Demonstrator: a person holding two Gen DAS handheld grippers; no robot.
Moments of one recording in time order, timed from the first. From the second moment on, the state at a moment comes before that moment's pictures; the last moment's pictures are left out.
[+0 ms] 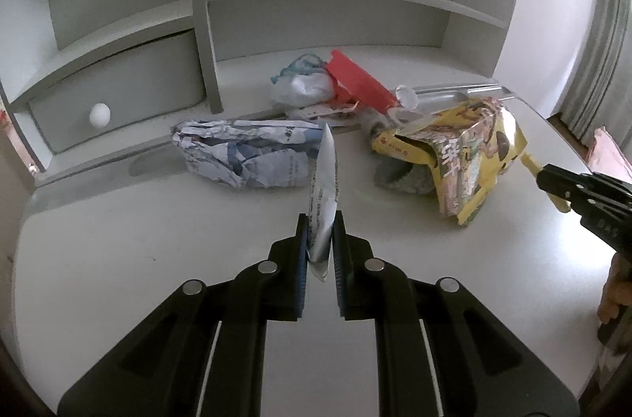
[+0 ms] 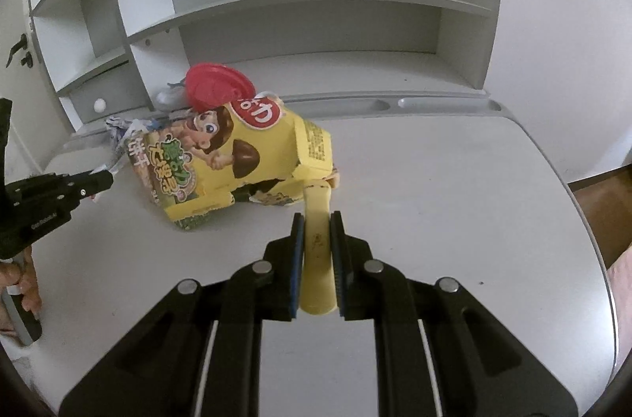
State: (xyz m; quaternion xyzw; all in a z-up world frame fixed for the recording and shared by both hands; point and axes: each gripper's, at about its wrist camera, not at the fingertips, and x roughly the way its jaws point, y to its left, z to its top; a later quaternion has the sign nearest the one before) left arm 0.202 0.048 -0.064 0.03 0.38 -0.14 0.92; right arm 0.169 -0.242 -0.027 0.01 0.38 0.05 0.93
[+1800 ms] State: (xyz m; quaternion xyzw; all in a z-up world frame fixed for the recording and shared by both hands) left arm -0.044 -0.418 -0.226 0.15 0.56 -0.49 0.65; right arm -0.122 -0.633 -0.179 0.37 0.47 -0.16 0.79
